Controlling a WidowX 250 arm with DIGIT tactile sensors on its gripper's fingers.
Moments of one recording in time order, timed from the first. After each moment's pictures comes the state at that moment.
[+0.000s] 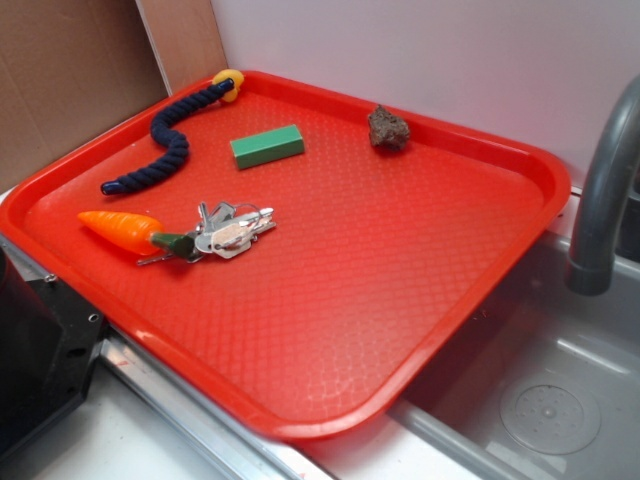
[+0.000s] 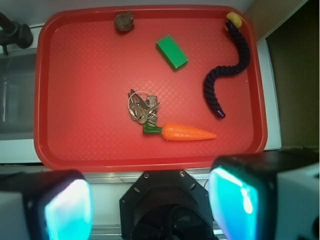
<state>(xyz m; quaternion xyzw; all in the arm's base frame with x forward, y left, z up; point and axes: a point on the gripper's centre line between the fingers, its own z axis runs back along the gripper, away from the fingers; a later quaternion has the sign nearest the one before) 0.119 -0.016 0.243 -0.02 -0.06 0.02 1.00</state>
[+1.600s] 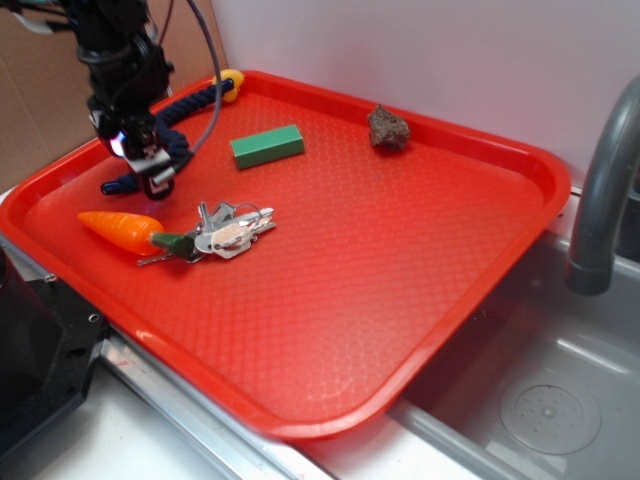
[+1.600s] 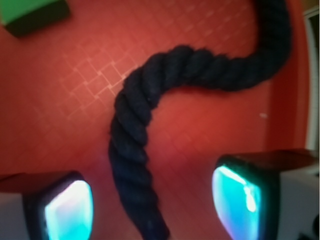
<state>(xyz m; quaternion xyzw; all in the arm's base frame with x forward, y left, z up) 0.197 0.103 0.025 0.05 0.01 -0.07 1.00</state>
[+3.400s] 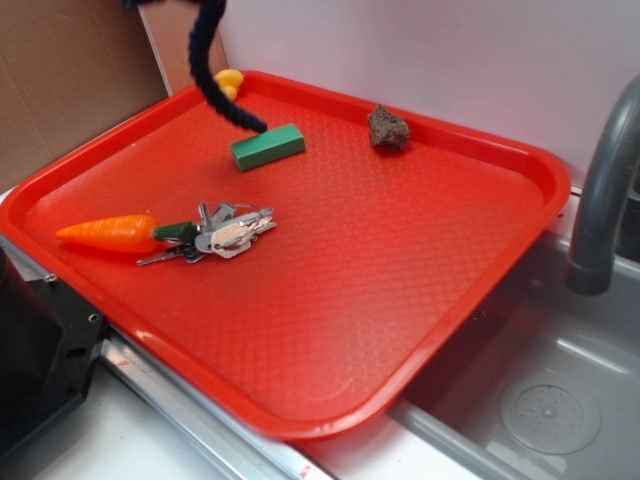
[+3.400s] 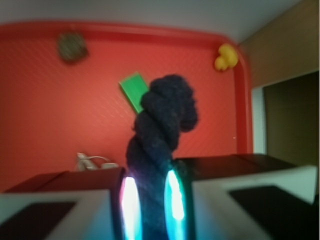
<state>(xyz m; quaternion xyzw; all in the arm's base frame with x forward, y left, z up) 0.233 0.007 0.198 0.06 -0.03 0.00 1.00</state>
